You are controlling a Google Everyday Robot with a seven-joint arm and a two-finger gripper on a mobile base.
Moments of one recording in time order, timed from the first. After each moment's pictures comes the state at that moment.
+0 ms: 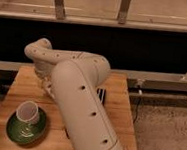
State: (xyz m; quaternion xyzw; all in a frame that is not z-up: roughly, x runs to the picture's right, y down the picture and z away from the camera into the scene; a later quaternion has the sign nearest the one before) arm -0.279 0.050 0.886 -0.33 0.07 0.28 0.90
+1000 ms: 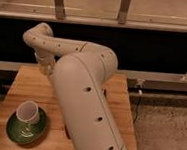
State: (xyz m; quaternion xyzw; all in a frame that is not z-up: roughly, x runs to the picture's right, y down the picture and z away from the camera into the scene) arm -0.261 -0.036 0.852 -0.25 0.06 0.31 0.92
